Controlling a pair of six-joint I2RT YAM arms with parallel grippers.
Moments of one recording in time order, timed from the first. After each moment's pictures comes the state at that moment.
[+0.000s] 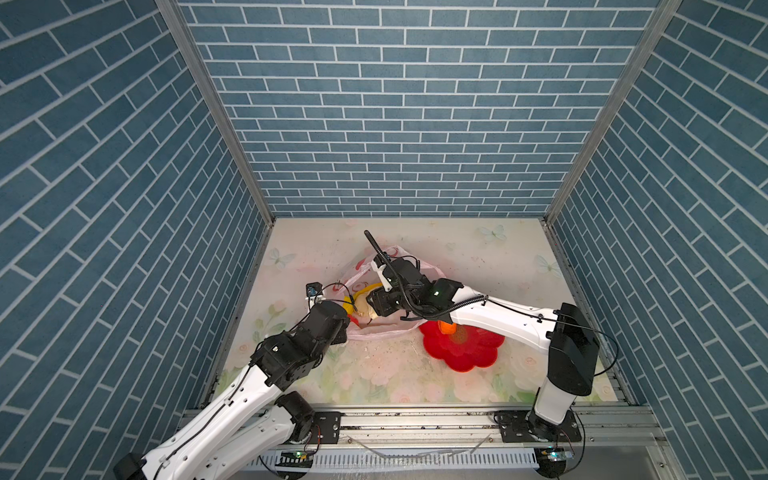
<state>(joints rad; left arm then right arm) -0.70 0.74 0.74 -0.85 -0.46 -0.71 1.08 1.76 1.44 -0.38 0.05 0.40</state>
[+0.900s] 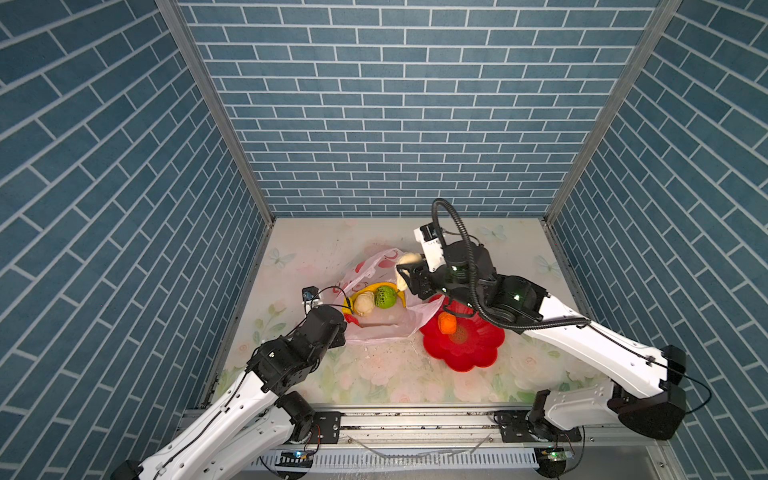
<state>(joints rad) -0.70 0.69 0.71 -0.85 -0.45 -0.75 1.06 1.31 1.42 -0.50 0.24 0.30</state>
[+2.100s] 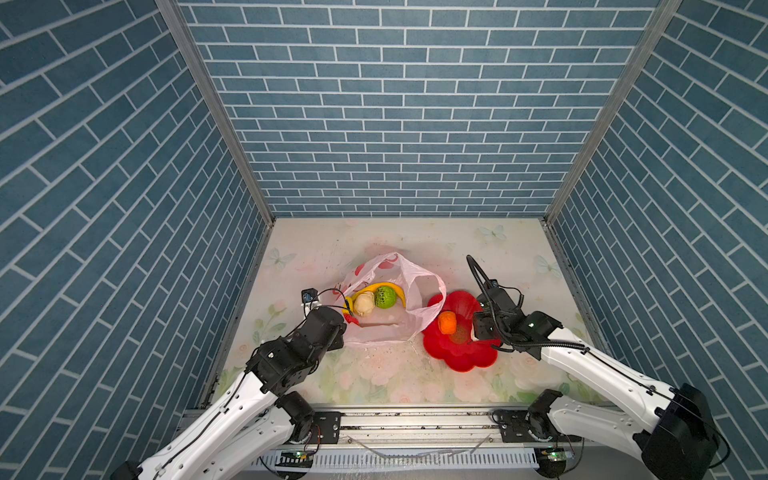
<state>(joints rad) -0.70 0.69 0.71 -0.90 -0.45 -0.75 0.70 1.09 0.71 -0.66 0.26 0.50</state>
